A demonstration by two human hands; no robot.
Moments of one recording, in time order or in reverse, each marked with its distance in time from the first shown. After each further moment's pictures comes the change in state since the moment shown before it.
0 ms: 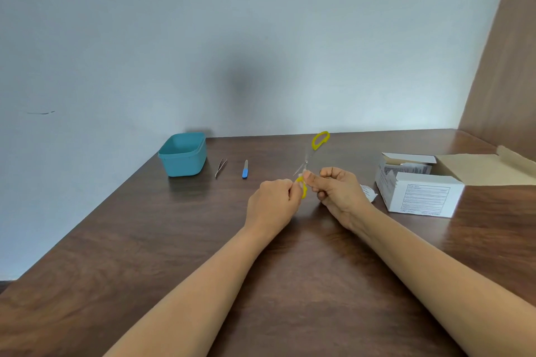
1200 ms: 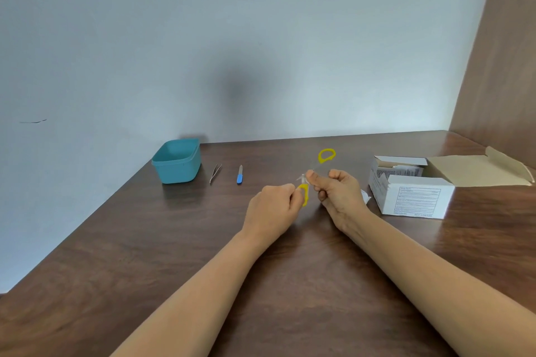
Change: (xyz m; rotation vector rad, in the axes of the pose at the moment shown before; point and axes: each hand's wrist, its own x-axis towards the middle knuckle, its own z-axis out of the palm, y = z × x) left_hand 0.001 0.001 0.004 0.061 -0.003 0.169; right_hand 0.005 0.001 -0.007 0.110 0.155 -0.011
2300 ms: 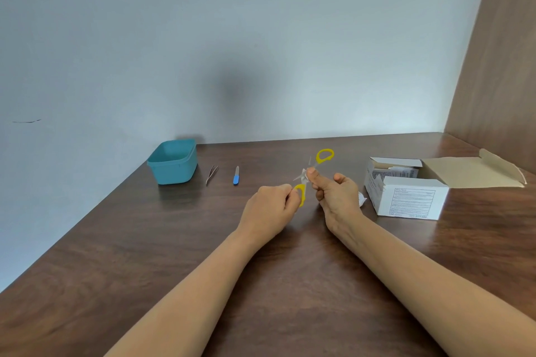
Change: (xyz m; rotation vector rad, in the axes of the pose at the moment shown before) left_hand 0.002 0.004 -0.006 -0.083 -0.056 -0.003; right_hand -0.006 0.001 0.007 0.106 0.143 -0.015
